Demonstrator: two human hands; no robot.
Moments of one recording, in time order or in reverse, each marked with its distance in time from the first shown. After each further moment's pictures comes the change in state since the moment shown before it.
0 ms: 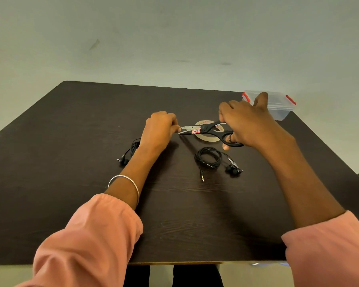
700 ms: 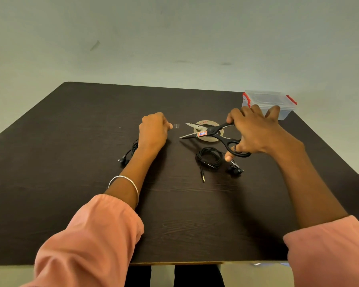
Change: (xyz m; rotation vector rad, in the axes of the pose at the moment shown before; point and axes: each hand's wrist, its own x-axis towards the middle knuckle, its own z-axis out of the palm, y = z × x) left_hand 0.001 -0.007 0.001 -0.153 0.010 -0.319; right_hand -0.006 0.019 0.027 0.086 -0.067 0.079
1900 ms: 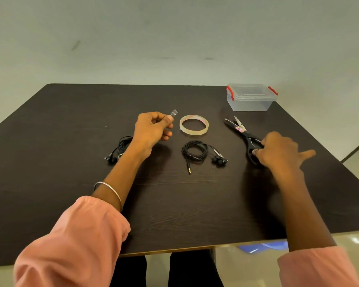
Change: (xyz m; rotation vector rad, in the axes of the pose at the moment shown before) left_hand -0.032 0.030 -0.002 -0.697 -0.164 -0.177; right_hand -0.068 0.028 0.046 0.363 -0.059 0.839
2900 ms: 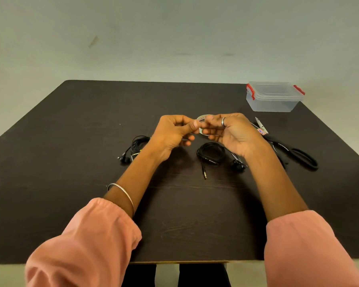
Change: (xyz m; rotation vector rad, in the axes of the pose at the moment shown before) left_hand -0.009 0.006 0.005 -0.139 -0.218 -0.069; right_hand 0.010 -0.110 0.022 1.373 -0.751 -0.329
